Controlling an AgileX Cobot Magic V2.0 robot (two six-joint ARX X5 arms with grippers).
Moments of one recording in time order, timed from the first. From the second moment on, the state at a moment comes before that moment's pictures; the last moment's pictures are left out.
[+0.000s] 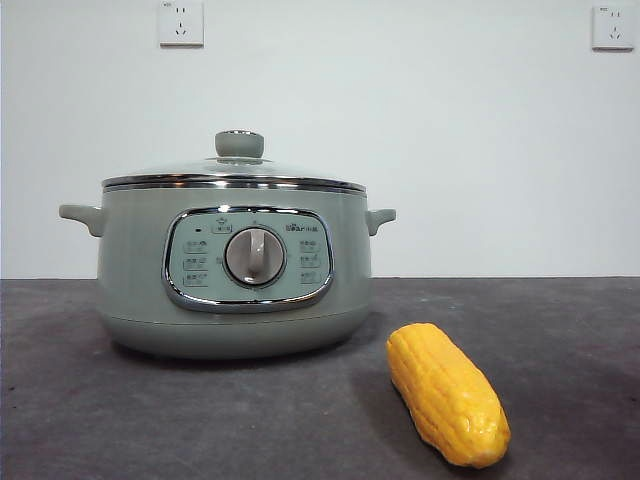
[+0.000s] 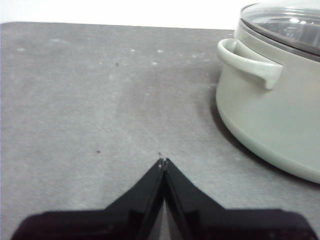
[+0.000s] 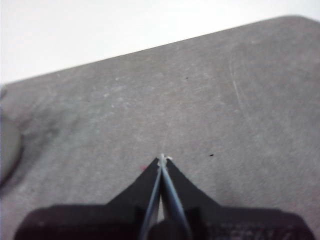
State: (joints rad) left arm -0.05 0.10 0.02 -0.17 -0.01 -0.10; right arm -0.01 0.01 0.03 -0.19 -0.02 0.23
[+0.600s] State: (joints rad) left arm -0.05 0.22 0.18 -0.32 0.10 -0.16; right arm -0.01 0.04 0.20 -0.35 -0.15 0.45
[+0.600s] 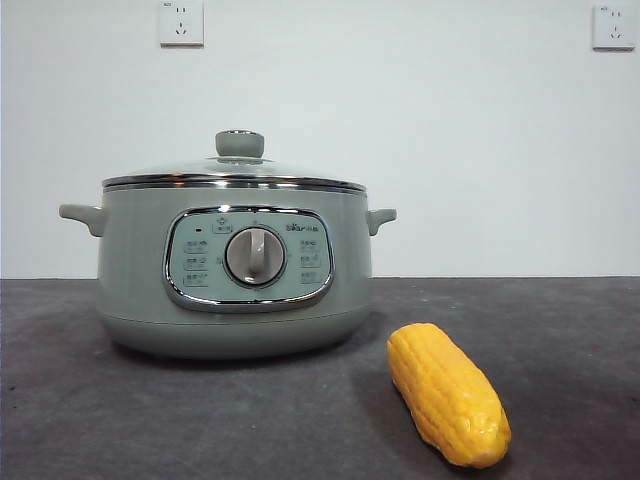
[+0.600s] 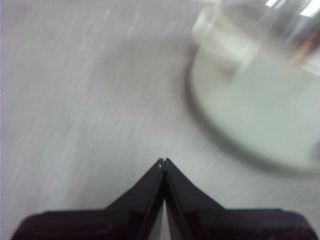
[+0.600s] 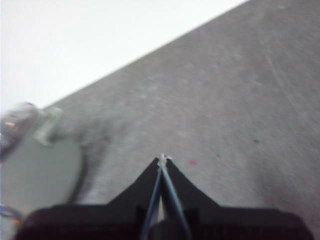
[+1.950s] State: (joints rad) left arm -0.05 0.65 0.66 -0.53 0.86 -0.29; right arm 0.03 0.73 0.93 -1.07 -0.58 0.26
